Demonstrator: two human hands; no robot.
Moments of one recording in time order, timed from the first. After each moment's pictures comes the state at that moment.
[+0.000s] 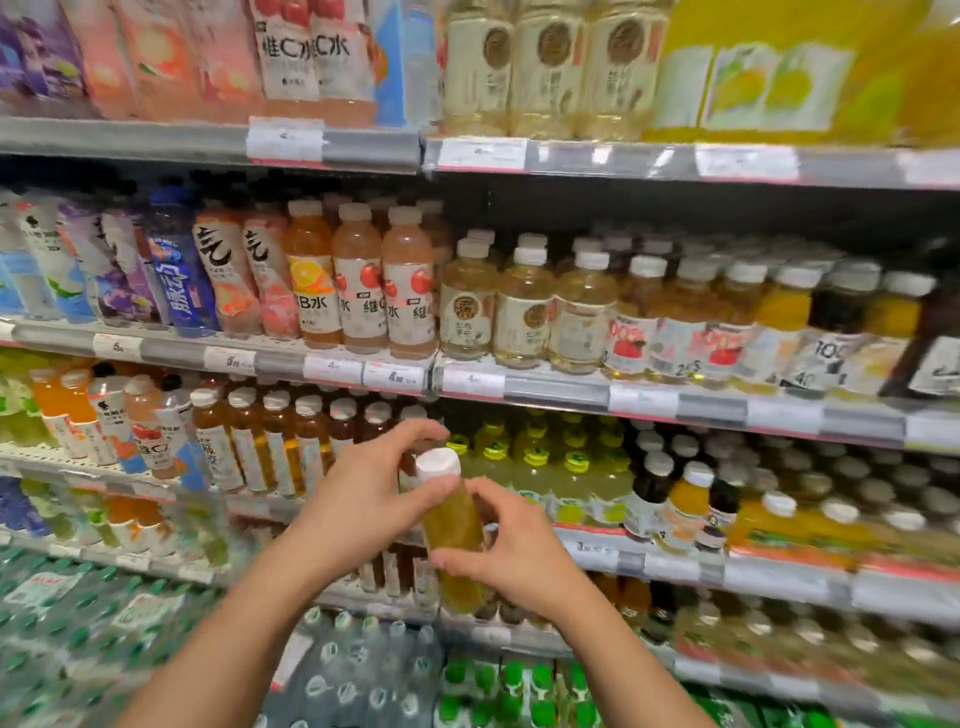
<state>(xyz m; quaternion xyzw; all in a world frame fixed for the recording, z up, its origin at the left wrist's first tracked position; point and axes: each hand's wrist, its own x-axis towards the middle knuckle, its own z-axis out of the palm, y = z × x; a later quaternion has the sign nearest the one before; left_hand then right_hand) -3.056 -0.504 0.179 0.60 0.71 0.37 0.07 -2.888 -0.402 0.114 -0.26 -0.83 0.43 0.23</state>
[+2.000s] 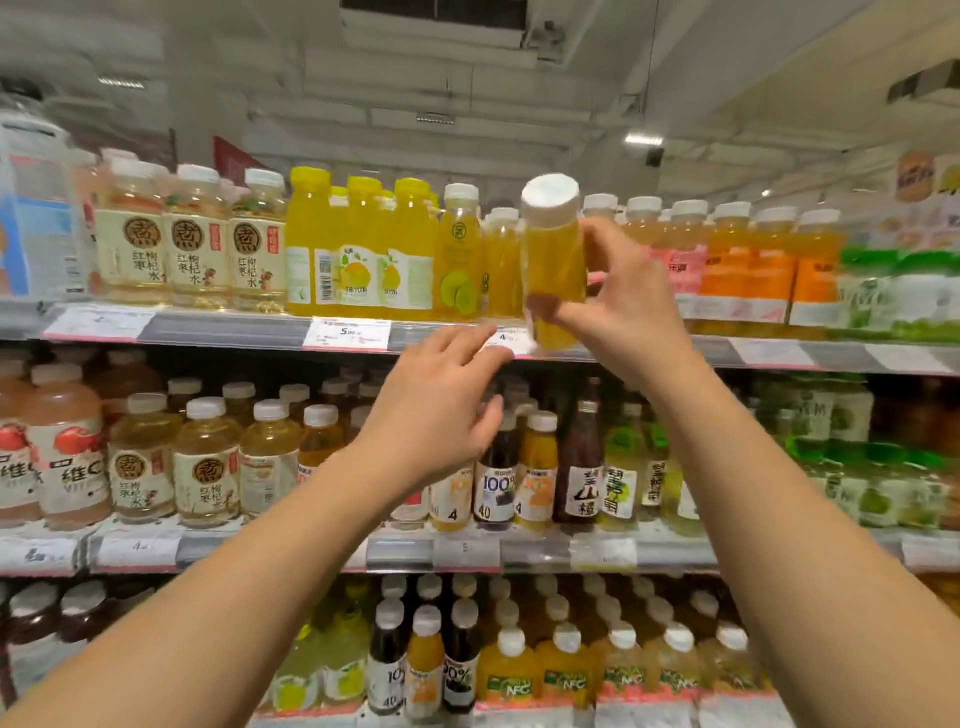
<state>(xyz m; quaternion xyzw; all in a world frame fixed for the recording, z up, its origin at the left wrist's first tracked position) -2.742 -0.254 0.365 0.71 0.55 0.29 -0.32 -2.550 -0.198 0.449 -0.27 -0.80 -0.01 0.53</state>
